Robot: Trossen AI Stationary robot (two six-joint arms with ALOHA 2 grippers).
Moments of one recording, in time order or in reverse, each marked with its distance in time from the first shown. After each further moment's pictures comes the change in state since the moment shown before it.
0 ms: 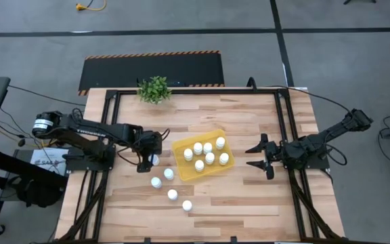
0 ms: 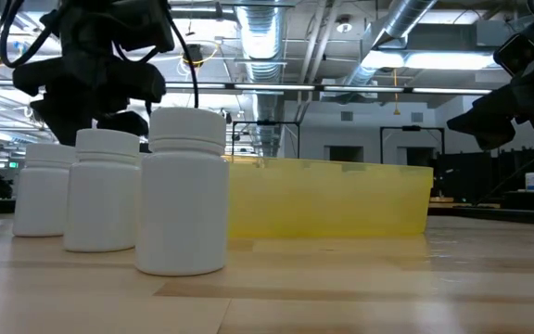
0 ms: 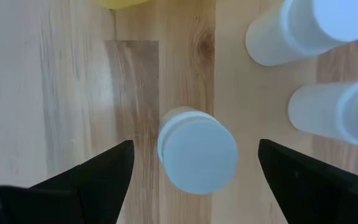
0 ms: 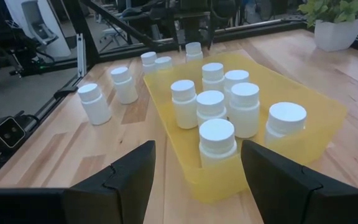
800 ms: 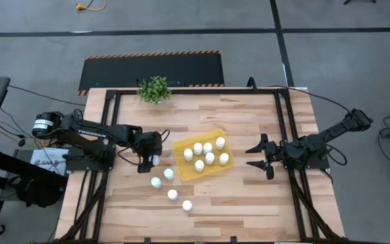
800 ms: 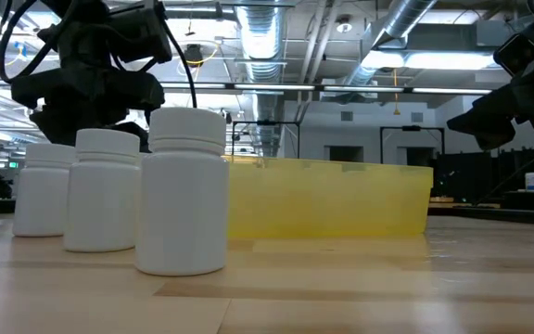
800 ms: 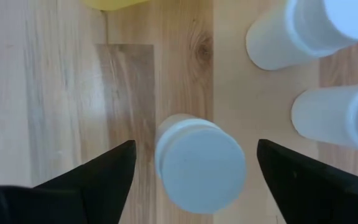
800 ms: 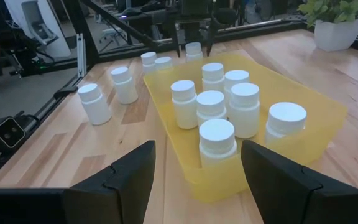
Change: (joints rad) left arm 0.015 0.001 -0.064 0.101 0.036 0.021; right arm 0.000 0.000 0.000 0.000 0.000 0.000
